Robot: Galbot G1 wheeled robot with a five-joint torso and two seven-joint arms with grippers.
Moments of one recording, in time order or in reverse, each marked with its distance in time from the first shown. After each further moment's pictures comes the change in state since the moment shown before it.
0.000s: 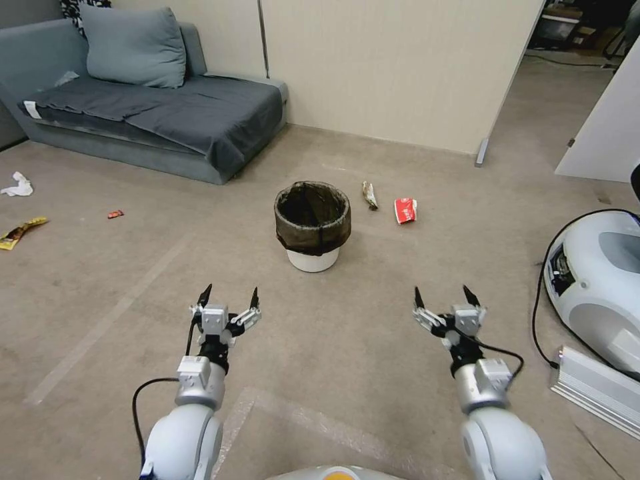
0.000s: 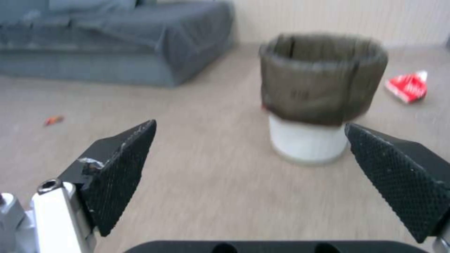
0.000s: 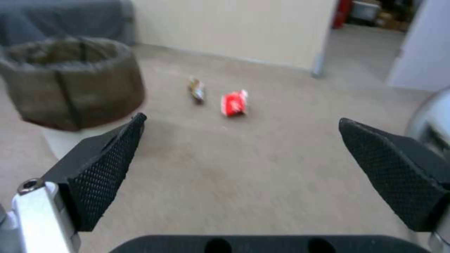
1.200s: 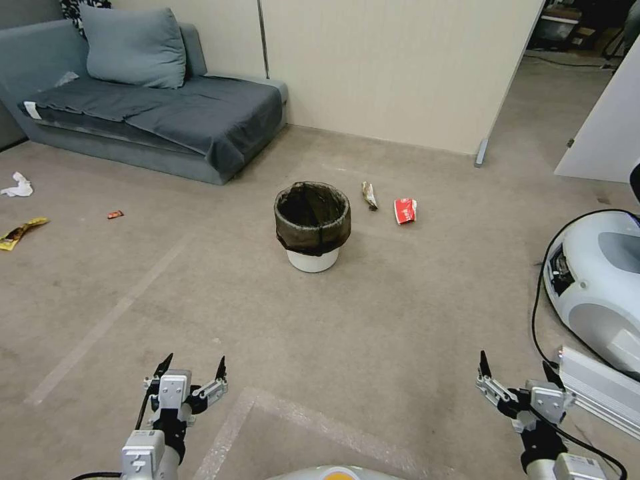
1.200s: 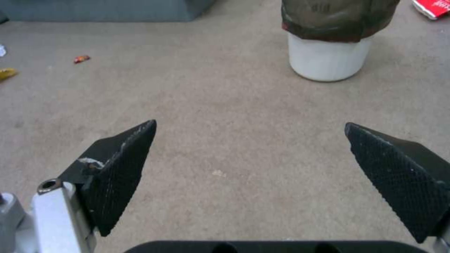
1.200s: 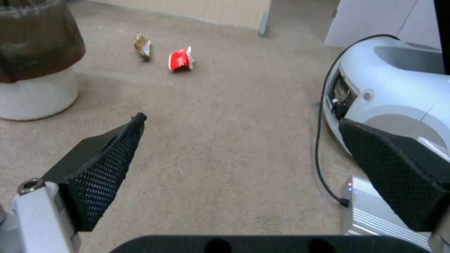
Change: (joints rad) left arm 0.308 0.042 -0.067 -0.181 -0.027 0.100 -0.031; right arm -0.294 0.076 0.124 0.144 0.018 0.021 0.031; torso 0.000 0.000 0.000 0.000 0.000
